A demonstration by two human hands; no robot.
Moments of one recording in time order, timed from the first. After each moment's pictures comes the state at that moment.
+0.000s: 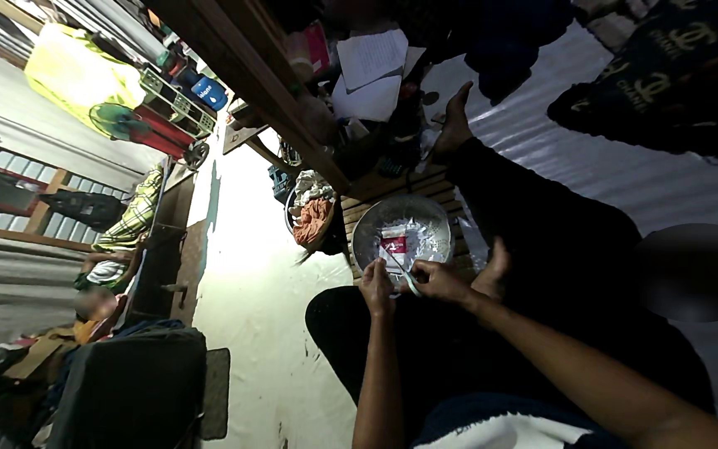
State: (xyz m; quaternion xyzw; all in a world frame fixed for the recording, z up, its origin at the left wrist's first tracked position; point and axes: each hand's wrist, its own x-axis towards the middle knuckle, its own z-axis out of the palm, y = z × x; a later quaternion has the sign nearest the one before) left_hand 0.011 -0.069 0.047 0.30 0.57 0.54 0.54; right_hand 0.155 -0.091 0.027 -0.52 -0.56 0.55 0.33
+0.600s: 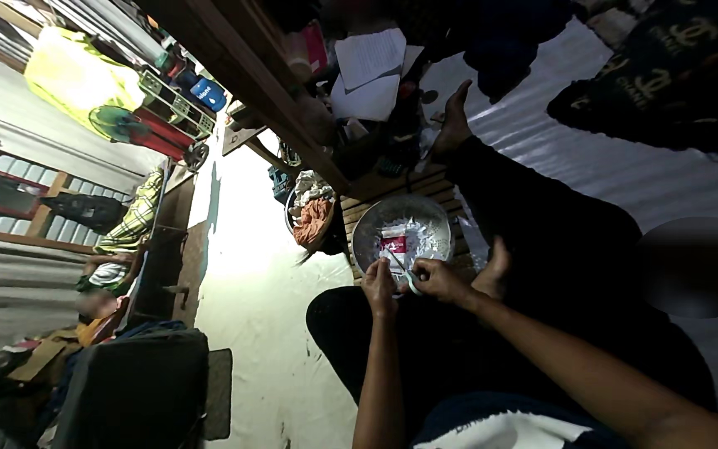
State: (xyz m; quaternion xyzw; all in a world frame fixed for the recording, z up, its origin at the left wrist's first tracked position) left_hand 0.013 -0.069 0.045 0.31 0.56 0.53 0.55; right_hand 0.156 -0.091 0.032 -0.52 -0.56 0.54 0.34
